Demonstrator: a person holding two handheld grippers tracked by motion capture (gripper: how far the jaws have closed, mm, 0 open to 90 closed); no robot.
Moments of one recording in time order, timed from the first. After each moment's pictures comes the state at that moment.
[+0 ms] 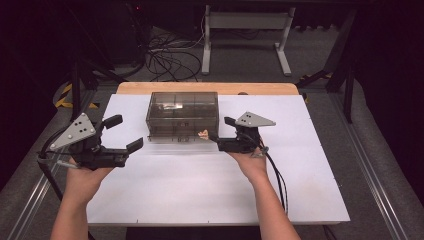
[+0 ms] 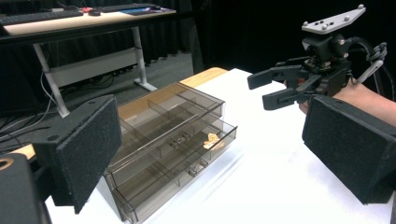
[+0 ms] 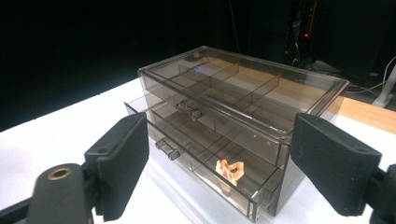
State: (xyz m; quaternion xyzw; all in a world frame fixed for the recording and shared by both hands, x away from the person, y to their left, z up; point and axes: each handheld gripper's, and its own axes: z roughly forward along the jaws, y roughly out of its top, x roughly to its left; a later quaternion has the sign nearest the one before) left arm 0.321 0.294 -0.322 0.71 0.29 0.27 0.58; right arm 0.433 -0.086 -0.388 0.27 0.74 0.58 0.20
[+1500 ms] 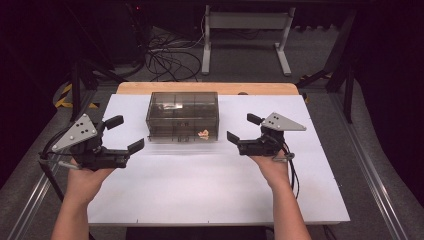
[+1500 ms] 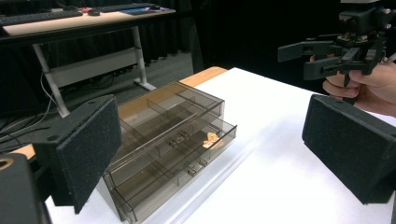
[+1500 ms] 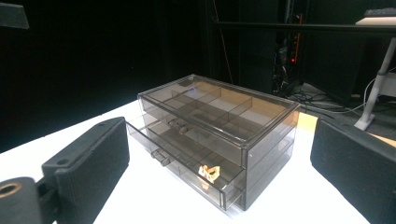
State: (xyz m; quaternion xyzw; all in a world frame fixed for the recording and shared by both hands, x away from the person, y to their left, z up) left arm 0.320 0.293 -0.323 0.72 0.29 0.27 0.58; right arm 0.409 -0.136 -0.366 0.27 0.71 0.61 0.22
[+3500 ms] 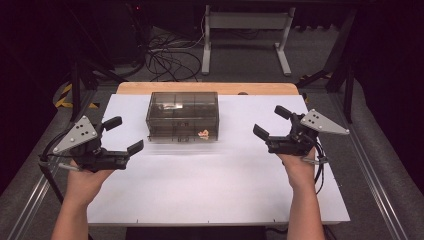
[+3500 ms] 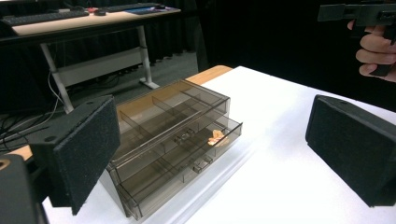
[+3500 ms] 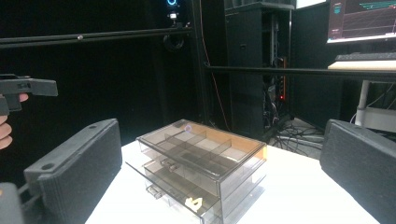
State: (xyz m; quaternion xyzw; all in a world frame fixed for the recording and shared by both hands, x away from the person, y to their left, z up) left arm 0.319 0.294 -0.328 0.71 0.29 0.28 0.57; right arm 0.388 -0.193 -0.335 0.26 0.65 0.67 0.25
